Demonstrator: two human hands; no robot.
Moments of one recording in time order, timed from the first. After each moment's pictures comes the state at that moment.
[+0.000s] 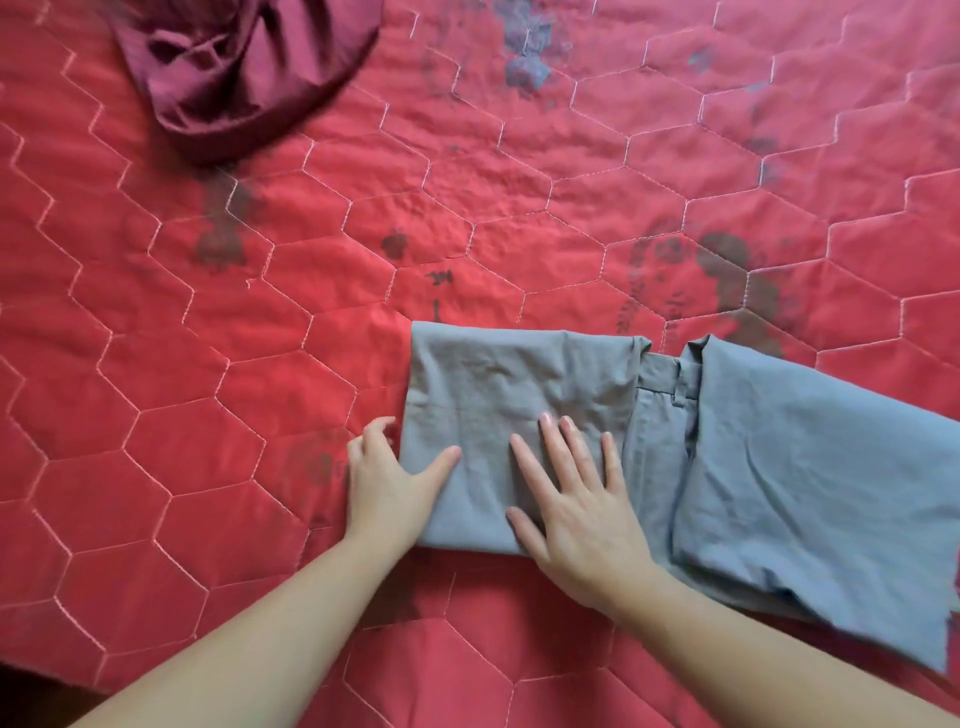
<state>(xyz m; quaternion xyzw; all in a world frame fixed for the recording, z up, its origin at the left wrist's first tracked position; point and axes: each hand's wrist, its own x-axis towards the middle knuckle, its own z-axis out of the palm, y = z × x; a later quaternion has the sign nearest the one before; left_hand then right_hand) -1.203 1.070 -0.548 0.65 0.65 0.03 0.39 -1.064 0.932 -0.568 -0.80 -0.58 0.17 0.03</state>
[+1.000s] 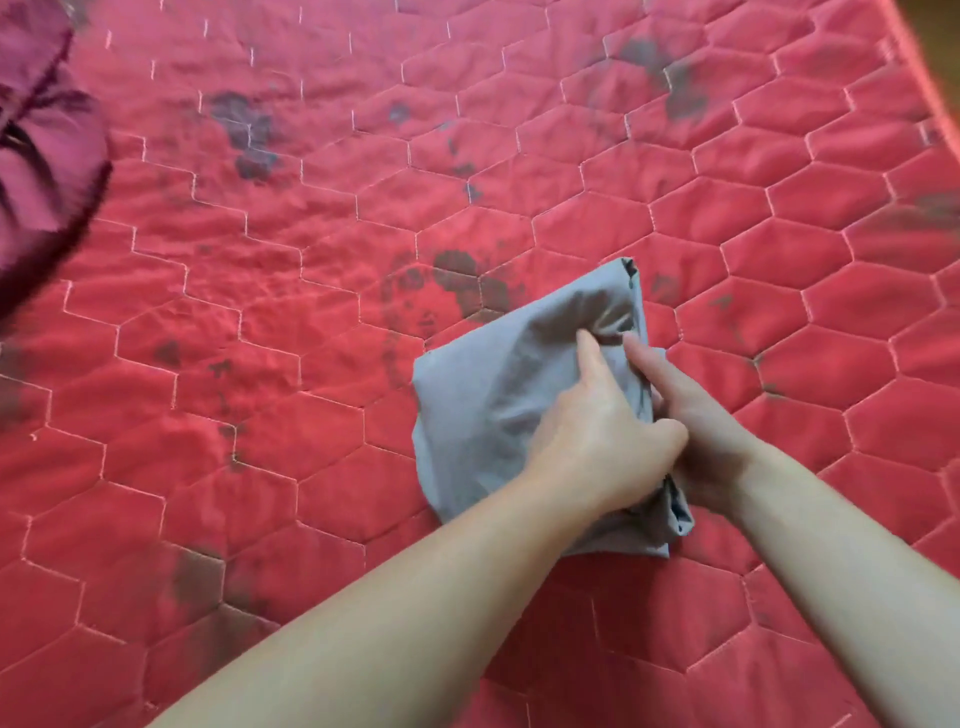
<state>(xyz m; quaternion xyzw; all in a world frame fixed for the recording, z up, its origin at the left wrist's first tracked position) -0.925 0.882 -0.418 0.77 0.31 -0.18 0.53 -0.855 0.796 -0.443 -0.53 0.08 0.60 0.60</state>
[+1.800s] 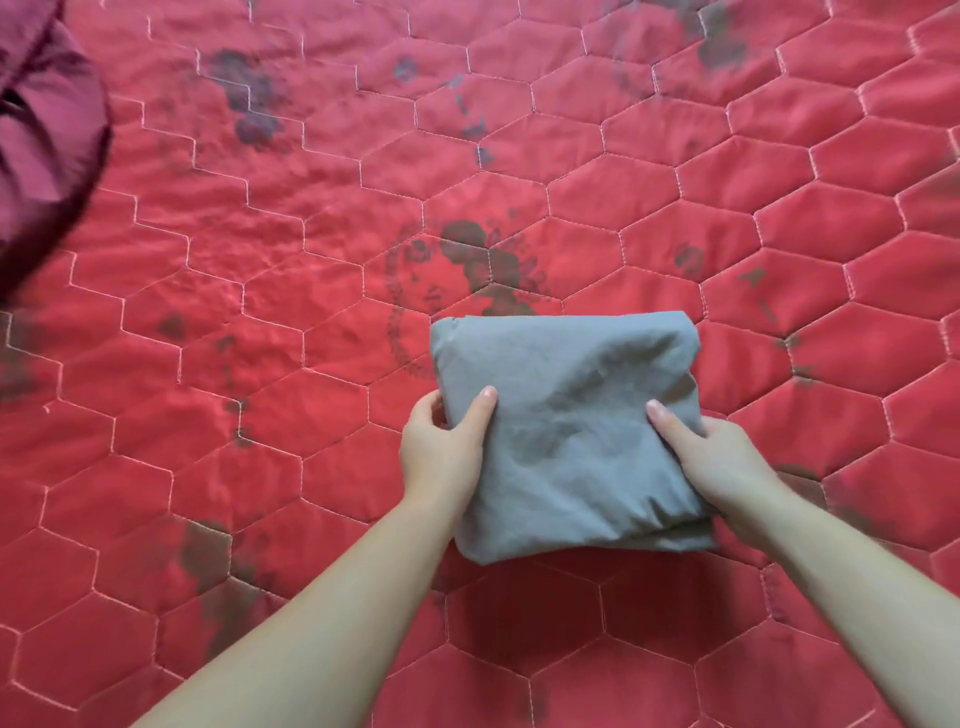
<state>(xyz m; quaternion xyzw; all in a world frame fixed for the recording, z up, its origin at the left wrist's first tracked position) -1.000 0.941 -0.517 0.61 0.57 0.04 0.55 -0.864 0.742 -0.526 -0.85 0.04 0.37 0.36</state>
